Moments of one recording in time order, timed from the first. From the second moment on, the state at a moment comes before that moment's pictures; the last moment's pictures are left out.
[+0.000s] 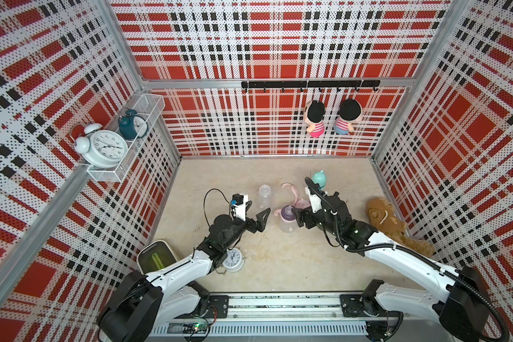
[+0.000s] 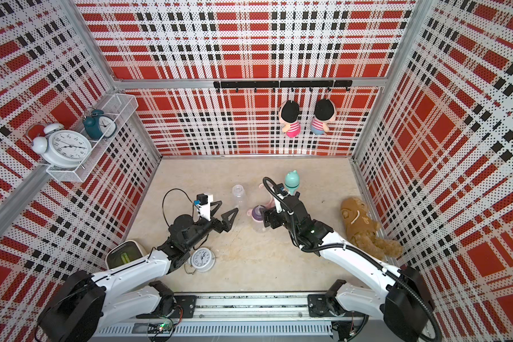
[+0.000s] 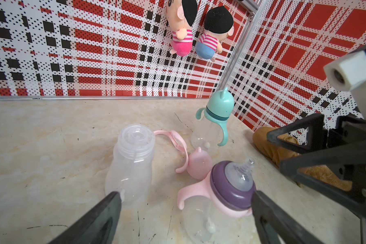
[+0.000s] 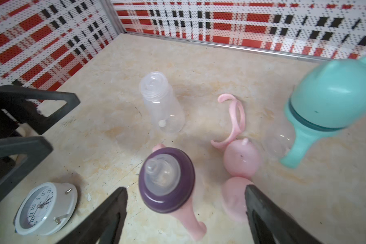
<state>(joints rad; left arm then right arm) -0.57 1.12 0.36 0.67 0.10 -0.31 0.70 1.13 0.79 -0.17 0.13 0.25</state>
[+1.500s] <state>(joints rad) -0.59 1.15 0.37 0.67 0.10 -0.29 0.53 1.60 0.73 -0.02 0.09 0.29</state>
